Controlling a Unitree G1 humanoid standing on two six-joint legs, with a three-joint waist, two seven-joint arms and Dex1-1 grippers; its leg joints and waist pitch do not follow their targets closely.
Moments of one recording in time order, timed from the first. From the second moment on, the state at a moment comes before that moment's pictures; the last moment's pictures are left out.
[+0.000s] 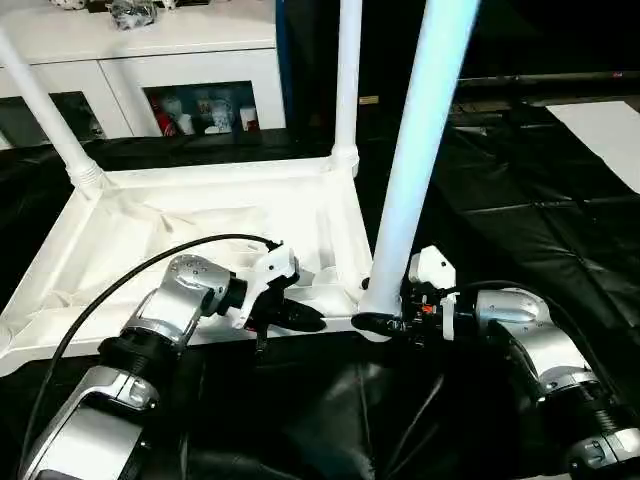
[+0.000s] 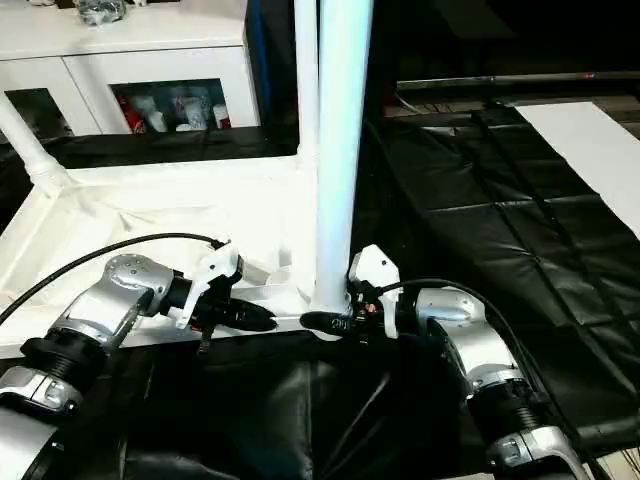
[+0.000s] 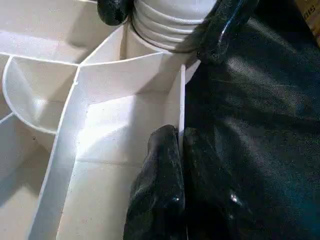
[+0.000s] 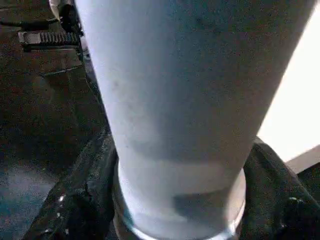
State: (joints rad) left arm -0.62 0.36 -0.29 0.65 -0.05 0.17 -1.37; right arm -0.39 -0.40 0.22 0.40 0.22 0.09 1.08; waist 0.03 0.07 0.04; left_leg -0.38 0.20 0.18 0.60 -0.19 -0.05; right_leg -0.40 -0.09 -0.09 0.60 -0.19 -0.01
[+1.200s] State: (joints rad) left arm -0.69 0.26 -0.27 0.74 -0.01 0.18 -1.08; right arm -0.50 -0.27 0.14 0.64 0.12 -0.05 0.75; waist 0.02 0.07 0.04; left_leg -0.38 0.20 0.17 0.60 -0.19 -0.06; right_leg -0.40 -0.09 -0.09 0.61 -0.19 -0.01
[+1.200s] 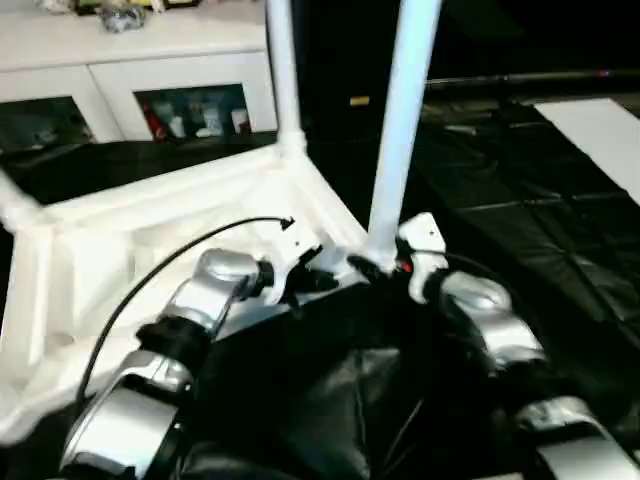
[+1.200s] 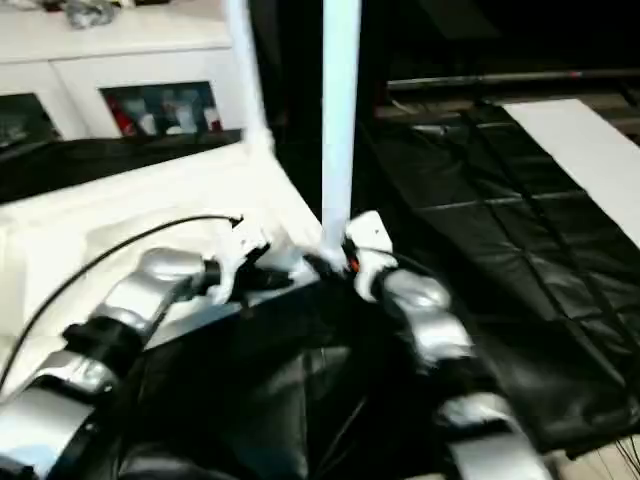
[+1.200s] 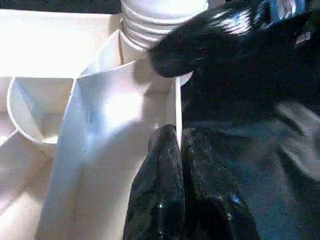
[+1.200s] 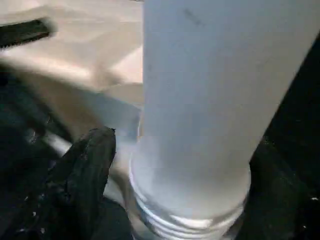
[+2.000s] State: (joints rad) left arm -0.63 0.34 -0.30 0.65 -0.04 0.19 -1.30; right arm -0.42 -0.40 0.19 0.49 0.21 0.02 1.10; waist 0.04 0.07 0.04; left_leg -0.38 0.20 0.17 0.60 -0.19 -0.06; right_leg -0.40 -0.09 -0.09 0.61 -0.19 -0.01
